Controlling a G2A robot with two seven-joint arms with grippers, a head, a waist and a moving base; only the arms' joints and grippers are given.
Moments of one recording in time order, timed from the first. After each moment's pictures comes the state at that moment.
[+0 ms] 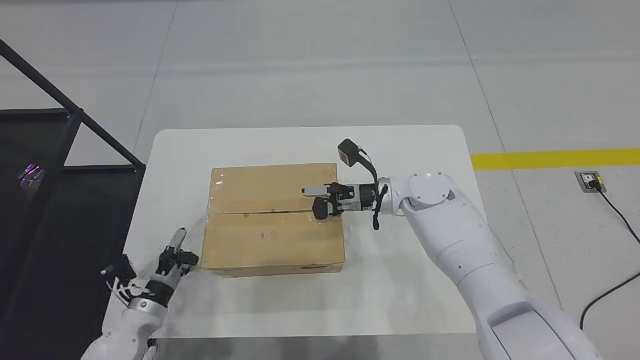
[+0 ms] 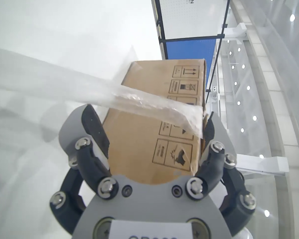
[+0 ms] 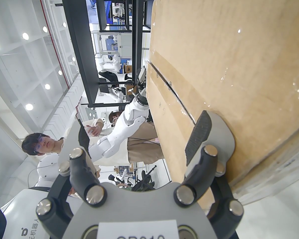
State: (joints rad) left arm 1.39 -1.01 -1.44 -1.40 -0.37 -0.24 -0.11; right arm -0.29 -1.55 1.02 -0.46 0.24 -0.41 1.27
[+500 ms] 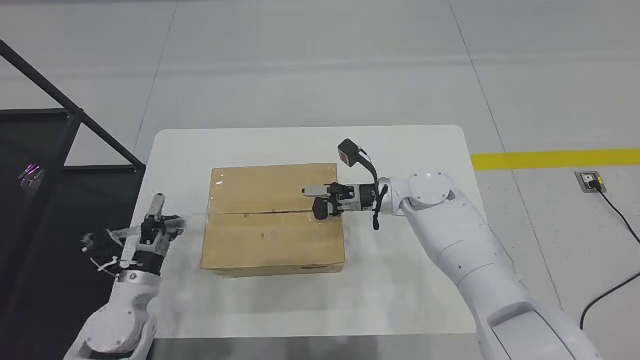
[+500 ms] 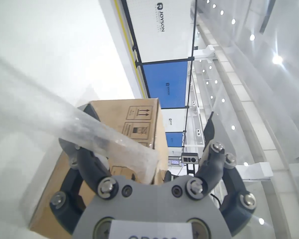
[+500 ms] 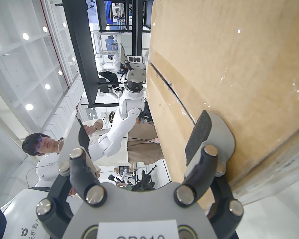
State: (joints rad) left arm 1.33 -1.03 -1.51 -1.49 -0.35 -0.31 0.00; right arm -0.29 -1.55 1.02 -0.46 0.24 -0.41 1.27
